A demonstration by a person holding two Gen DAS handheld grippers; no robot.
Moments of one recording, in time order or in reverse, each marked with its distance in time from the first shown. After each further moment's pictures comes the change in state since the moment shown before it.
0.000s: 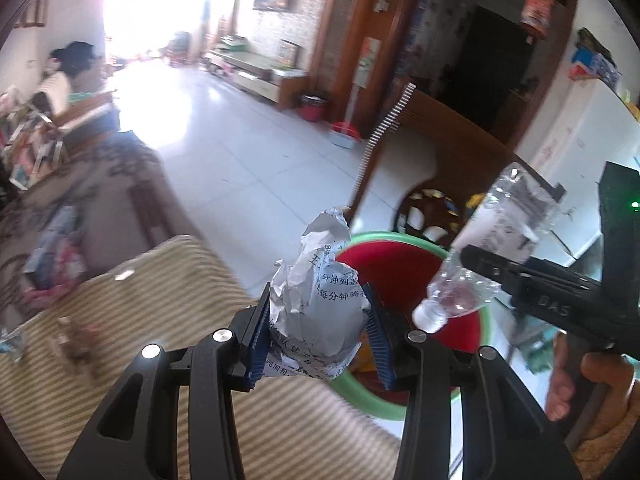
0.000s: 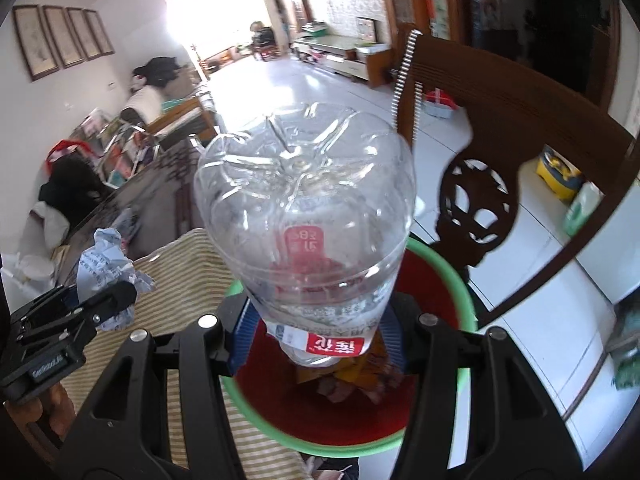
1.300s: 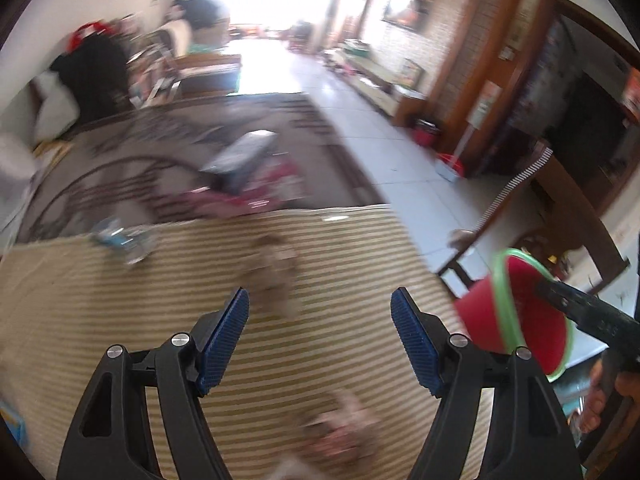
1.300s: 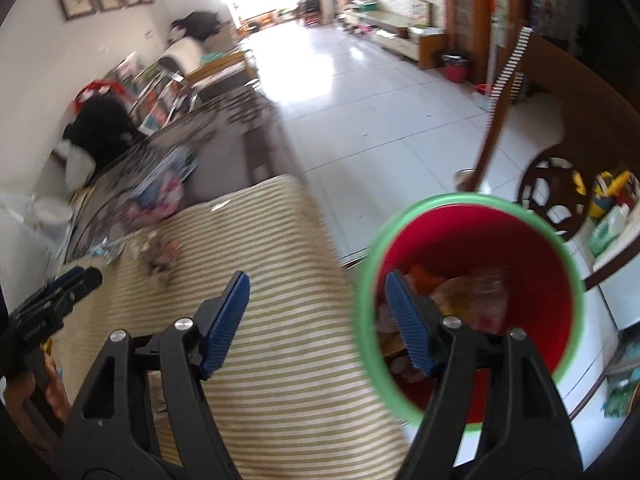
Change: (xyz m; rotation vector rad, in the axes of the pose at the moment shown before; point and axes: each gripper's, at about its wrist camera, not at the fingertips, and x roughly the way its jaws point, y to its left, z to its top) left arm -0.094 0.200 -0.091 -0.350 -0.055 0.291; right arm 0.033 0.158 -0.038 -0.188 0.133 0.102
